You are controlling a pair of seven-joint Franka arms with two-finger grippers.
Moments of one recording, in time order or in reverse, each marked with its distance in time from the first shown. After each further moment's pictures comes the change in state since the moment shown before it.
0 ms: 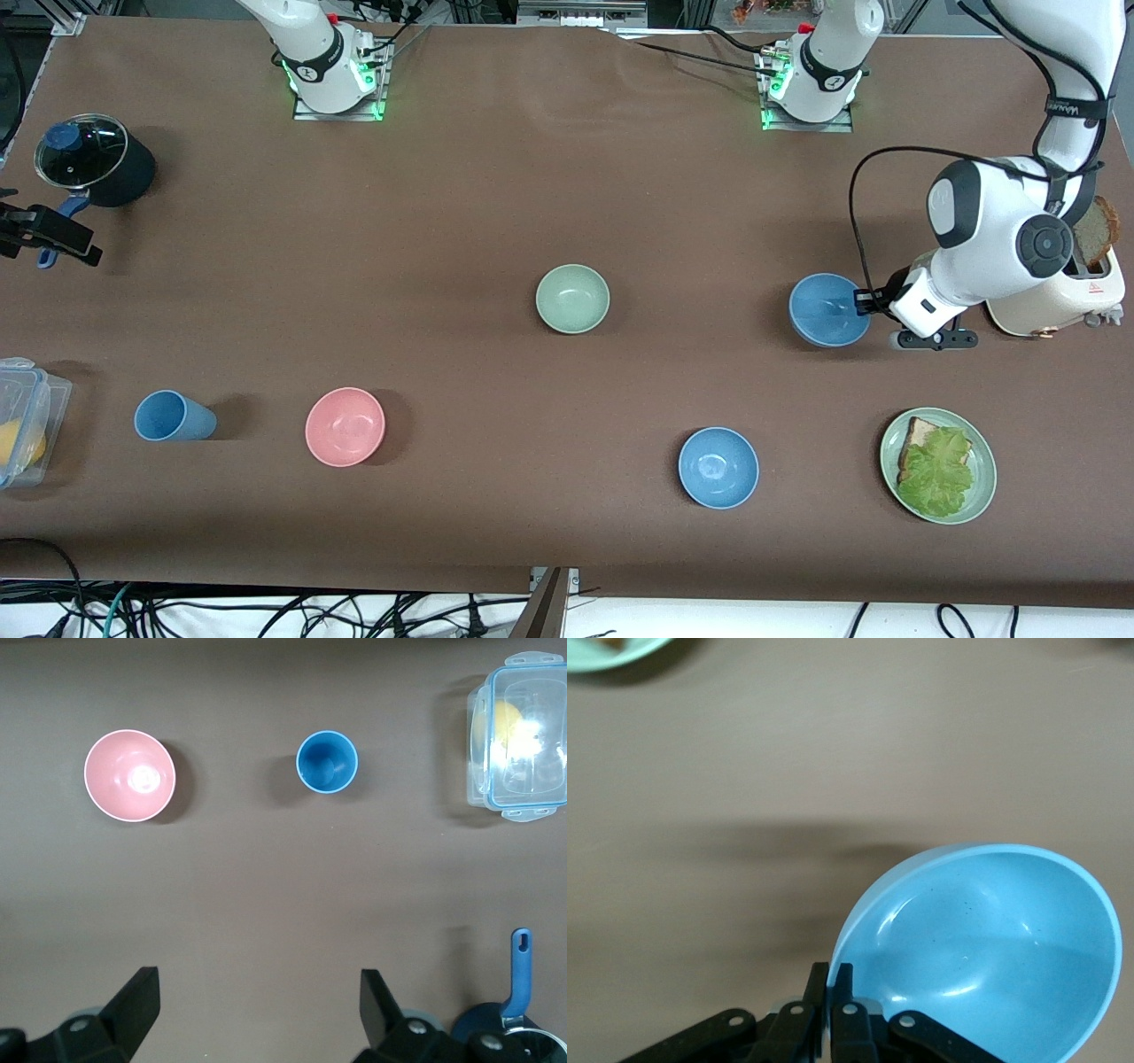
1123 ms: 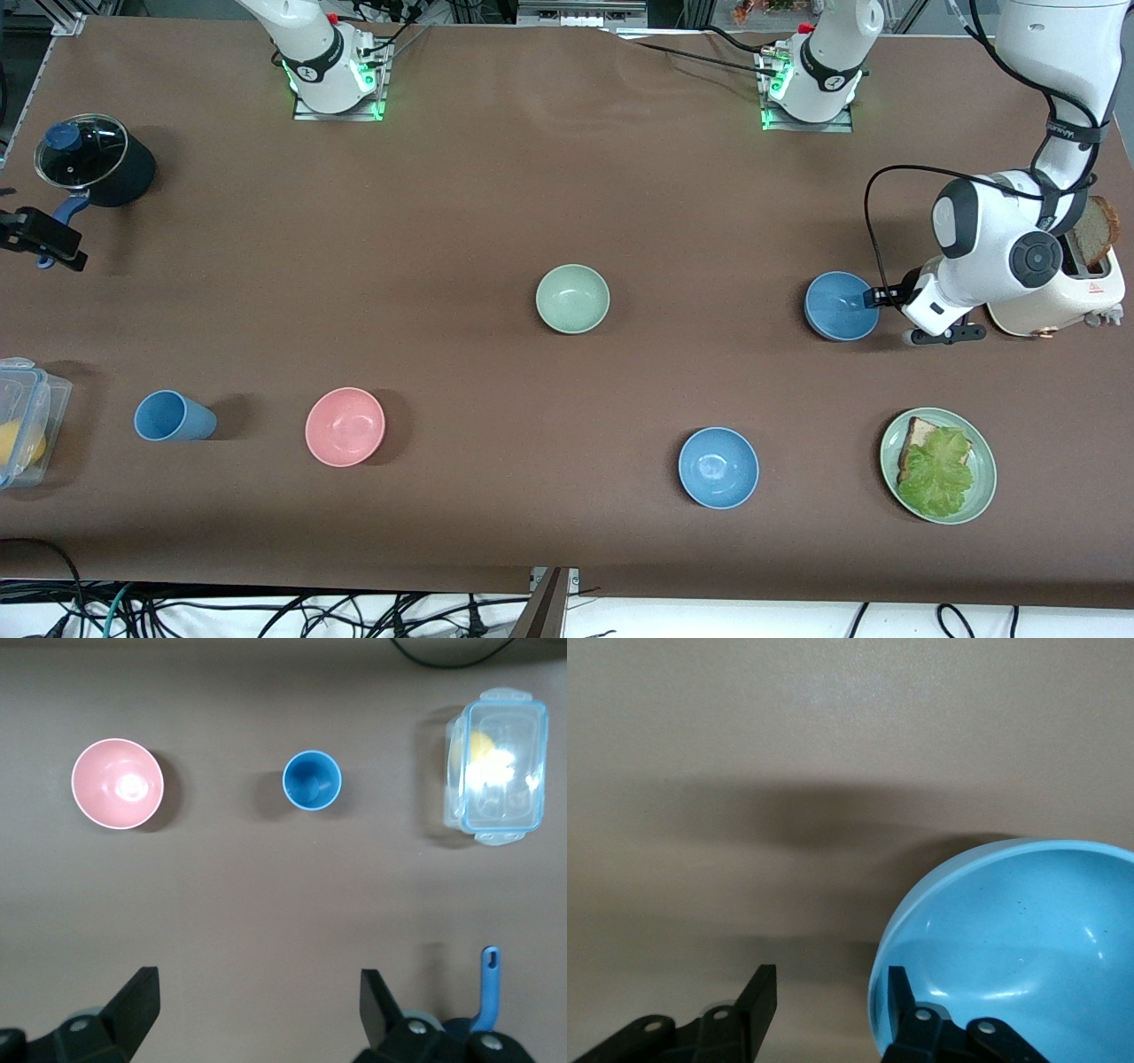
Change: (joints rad) left arm 0.043 0.129 0.129 -0.116 0.120 0.154 -0.002; right arm 0.005 0.000 -0.012 0.018 -0.024 0.011 -0.043
